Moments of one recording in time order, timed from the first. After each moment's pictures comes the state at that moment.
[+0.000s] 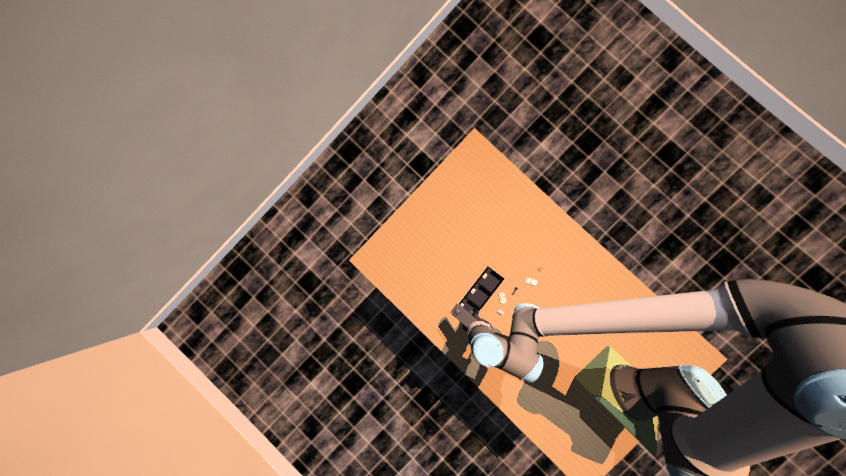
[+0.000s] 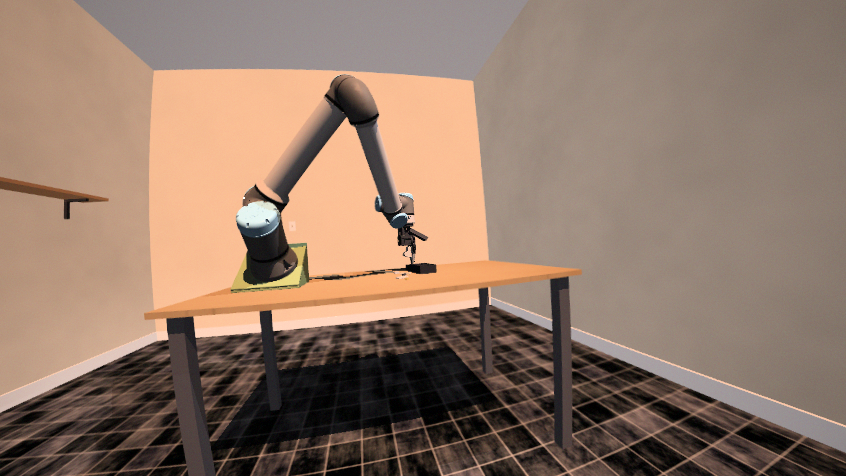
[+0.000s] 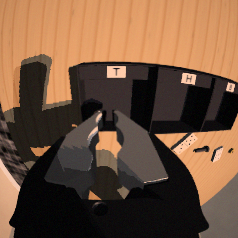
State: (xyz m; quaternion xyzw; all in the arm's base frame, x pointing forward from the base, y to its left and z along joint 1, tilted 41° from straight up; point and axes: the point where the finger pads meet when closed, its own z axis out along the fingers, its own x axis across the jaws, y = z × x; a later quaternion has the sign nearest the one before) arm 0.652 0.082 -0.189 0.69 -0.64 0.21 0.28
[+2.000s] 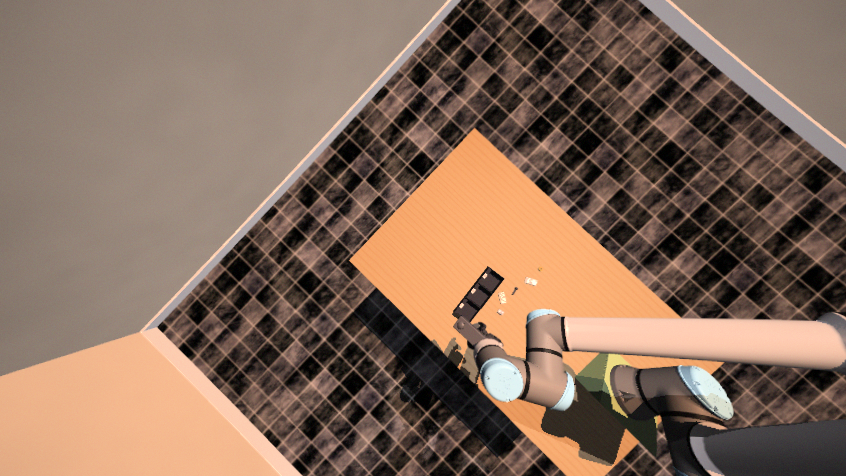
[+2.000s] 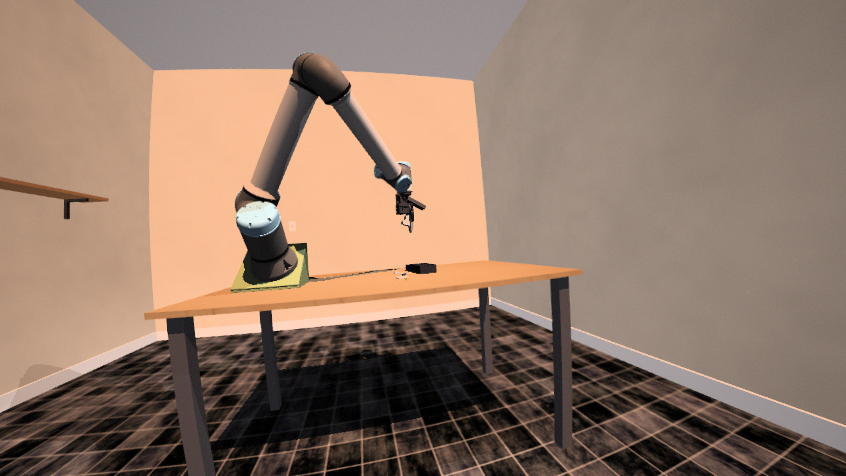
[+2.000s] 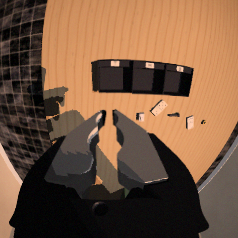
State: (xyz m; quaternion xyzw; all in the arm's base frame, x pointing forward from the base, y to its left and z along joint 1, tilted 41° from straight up) arm 0.667 0.195 -0.057 0.69 -0.64 0.21 0.27
